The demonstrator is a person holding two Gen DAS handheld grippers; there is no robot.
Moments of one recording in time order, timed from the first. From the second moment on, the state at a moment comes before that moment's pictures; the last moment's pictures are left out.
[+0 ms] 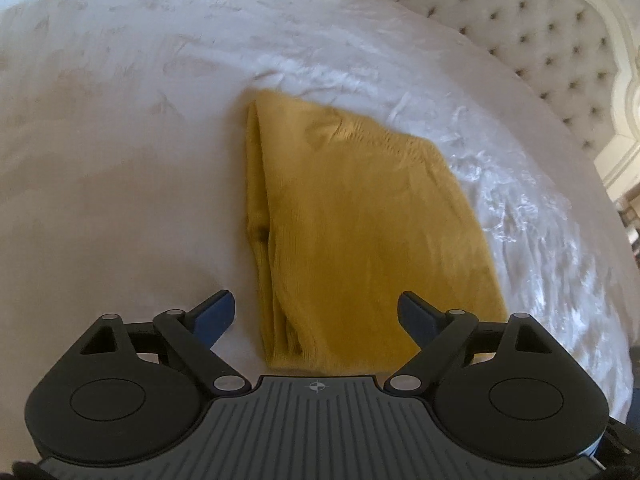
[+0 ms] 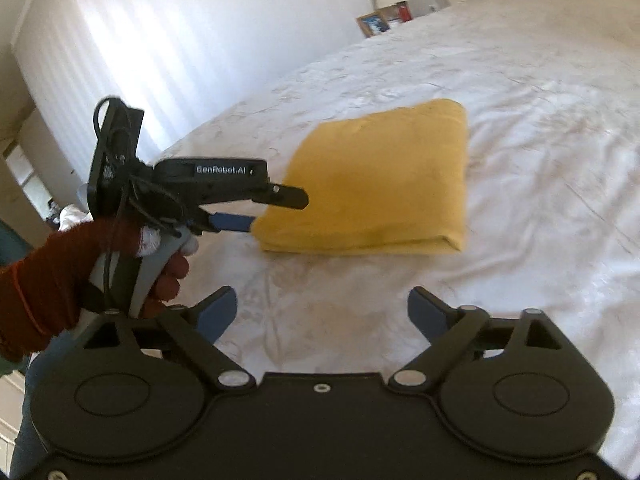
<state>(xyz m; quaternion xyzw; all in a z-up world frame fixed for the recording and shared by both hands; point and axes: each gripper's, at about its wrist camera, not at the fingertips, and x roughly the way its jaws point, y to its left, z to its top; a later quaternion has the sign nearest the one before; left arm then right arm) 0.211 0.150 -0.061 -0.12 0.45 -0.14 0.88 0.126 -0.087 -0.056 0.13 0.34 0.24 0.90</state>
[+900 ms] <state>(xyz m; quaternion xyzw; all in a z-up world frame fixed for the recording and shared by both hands) 0.213 0.137 -0.089 -0.10 0.42 -0.16 0.89 0.192 -0.149 -0.063 0.22 0.36 0.20 0.89</state>
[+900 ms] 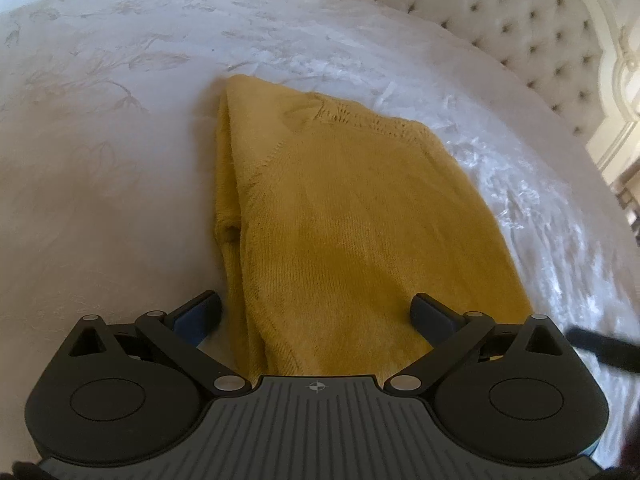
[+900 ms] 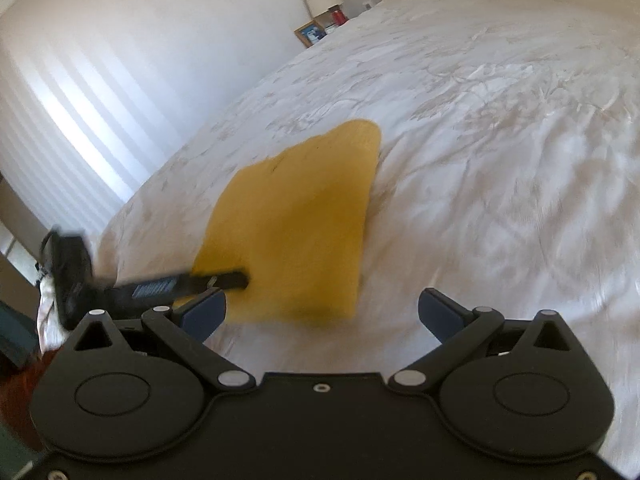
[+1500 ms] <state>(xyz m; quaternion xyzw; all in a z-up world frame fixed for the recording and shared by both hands) 0.242 0.138 -0.093 -0.16 0.41 -0.21 0.87 0.369 -0.117 -0.097 0.26 0.40 0.27 0.84</state>
